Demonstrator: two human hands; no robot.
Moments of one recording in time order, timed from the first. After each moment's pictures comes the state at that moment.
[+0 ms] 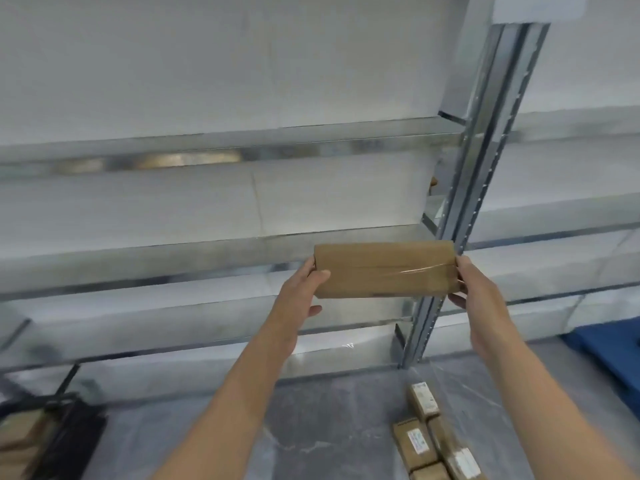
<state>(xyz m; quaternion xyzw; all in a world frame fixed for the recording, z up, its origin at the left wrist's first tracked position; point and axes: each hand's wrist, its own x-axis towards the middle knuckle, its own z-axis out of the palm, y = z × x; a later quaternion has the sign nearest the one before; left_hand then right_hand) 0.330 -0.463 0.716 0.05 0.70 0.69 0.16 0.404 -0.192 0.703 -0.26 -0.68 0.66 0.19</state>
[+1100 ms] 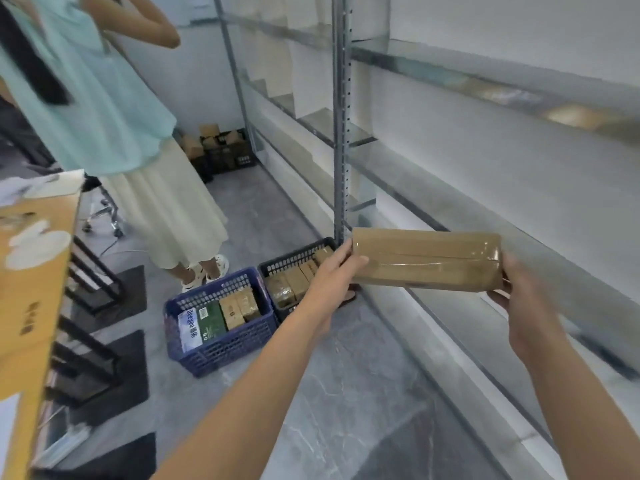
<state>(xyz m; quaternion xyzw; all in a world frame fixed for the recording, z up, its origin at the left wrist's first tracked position) 0.335 -0.907 0.677 -0.36 0.61 0.68 -0.19 0.121 -0.724 0.646 0.13 -0.72 0.65 -0.20</state>
